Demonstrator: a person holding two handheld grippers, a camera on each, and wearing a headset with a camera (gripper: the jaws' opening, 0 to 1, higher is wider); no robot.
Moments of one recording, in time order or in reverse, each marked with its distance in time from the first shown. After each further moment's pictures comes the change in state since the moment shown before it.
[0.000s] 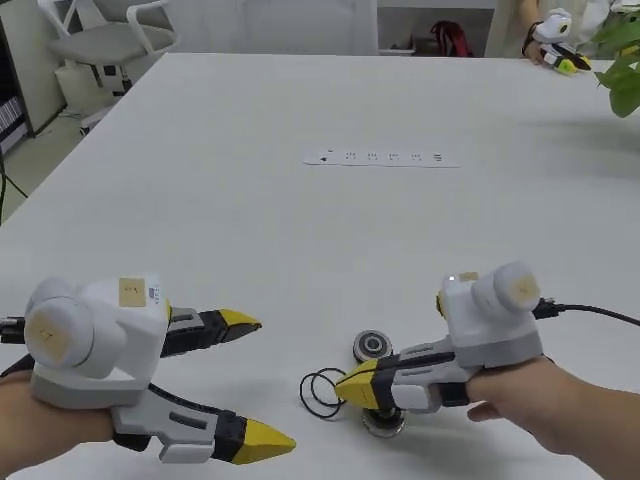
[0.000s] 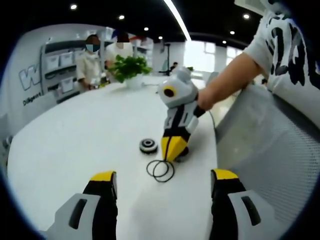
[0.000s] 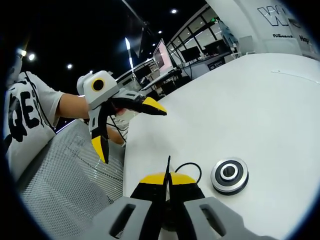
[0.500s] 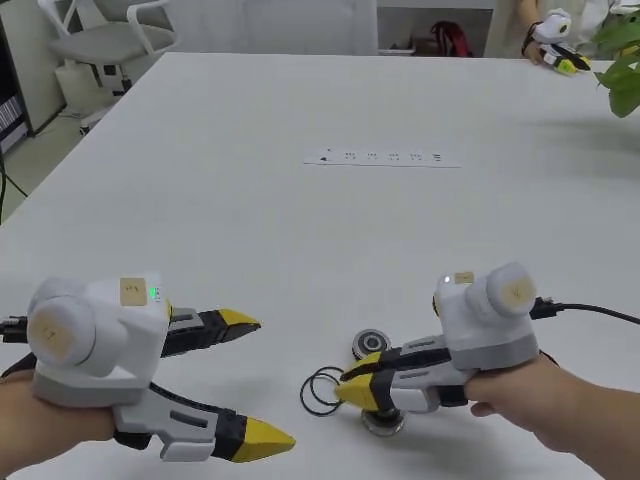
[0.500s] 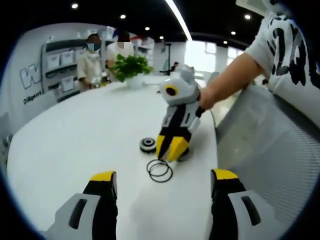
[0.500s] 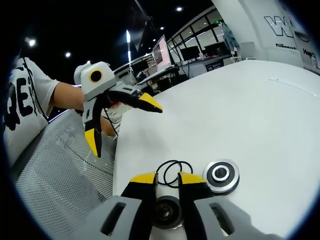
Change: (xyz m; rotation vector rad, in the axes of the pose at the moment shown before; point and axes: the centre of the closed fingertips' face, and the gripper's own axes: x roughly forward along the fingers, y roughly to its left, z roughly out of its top) left arm 0.000 0.001 -0.002 -0.009 0.001 0.002; right arm -0.004 -0.008 -0.002 -0.083 0.029 -0.073
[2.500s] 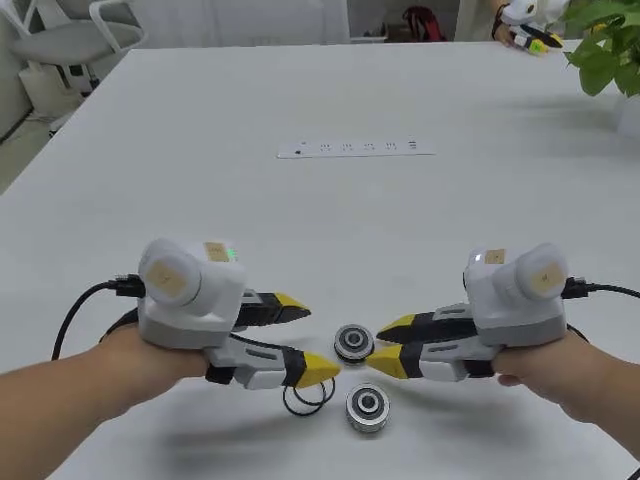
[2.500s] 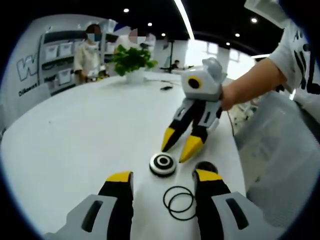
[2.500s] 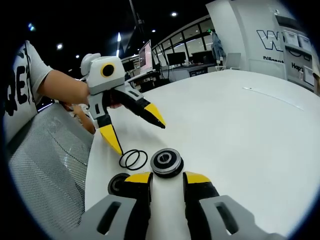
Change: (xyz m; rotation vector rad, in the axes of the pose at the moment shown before) left arm 0.084 0.036 0.016 -0.053 0.019 -0.038; right arm -0.041 -0.060 -0.007 -0.066 -0.028 -0.180
